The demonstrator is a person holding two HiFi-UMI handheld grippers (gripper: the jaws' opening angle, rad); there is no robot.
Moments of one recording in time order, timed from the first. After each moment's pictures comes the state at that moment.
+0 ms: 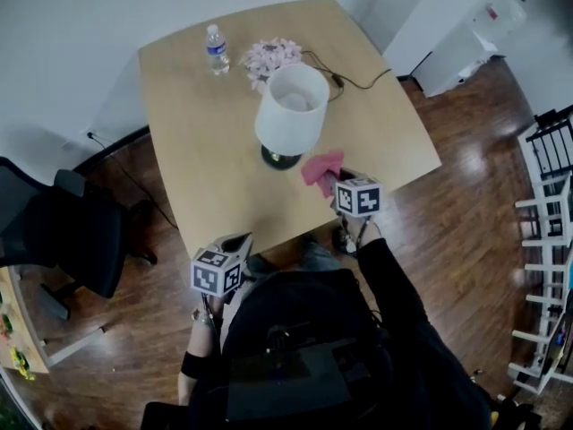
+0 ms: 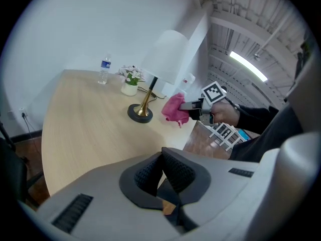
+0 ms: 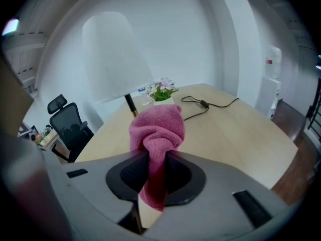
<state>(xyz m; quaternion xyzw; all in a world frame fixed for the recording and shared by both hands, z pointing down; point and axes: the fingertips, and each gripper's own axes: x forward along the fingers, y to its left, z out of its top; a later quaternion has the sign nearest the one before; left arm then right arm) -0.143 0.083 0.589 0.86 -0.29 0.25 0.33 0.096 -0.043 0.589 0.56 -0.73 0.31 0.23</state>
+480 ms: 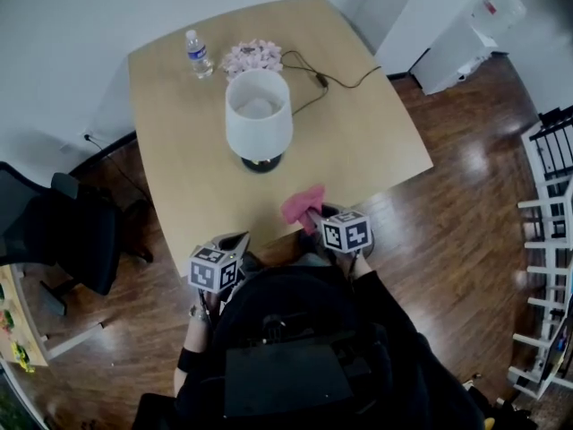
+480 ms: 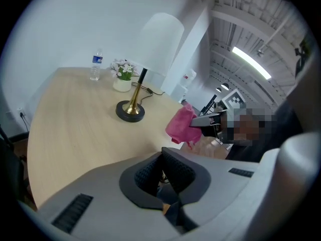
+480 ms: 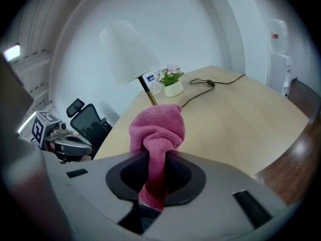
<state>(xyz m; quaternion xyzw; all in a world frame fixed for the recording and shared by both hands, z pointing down) -0.086 0.085 0.587 0.85 -0.29 0.27 0.34 0.090 0.048 0.599 0.47 -0.76 0.39 0.22</state>
